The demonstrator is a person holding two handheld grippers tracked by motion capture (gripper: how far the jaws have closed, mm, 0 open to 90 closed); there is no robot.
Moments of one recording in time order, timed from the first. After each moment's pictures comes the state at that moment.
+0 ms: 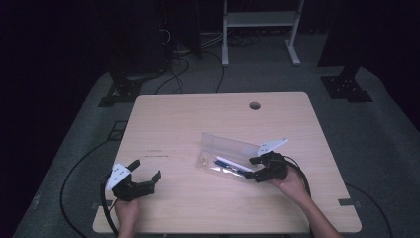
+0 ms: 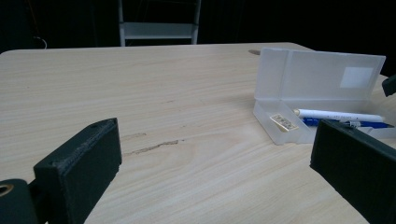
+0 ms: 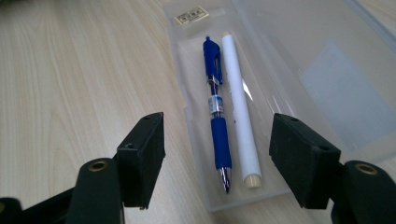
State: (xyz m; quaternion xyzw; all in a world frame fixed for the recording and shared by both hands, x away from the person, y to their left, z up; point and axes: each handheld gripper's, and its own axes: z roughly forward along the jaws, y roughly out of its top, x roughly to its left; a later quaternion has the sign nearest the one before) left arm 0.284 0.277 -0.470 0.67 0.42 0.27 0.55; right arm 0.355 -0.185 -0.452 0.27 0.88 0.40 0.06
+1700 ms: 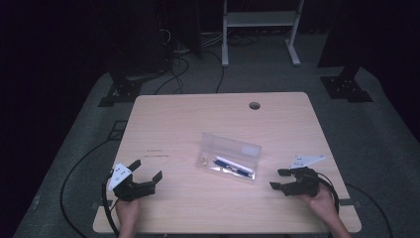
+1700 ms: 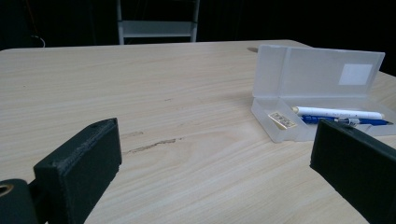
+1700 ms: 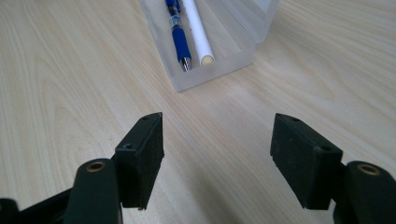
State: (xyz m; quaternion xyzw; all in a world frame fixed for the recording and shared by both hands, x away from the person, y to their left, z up) left arm 0.284 0.274 -0.471 0.68 0.42 0.27 0.54; right arm 0.311 -0.268 -0.474 0.34 0.85 0.40 0.07
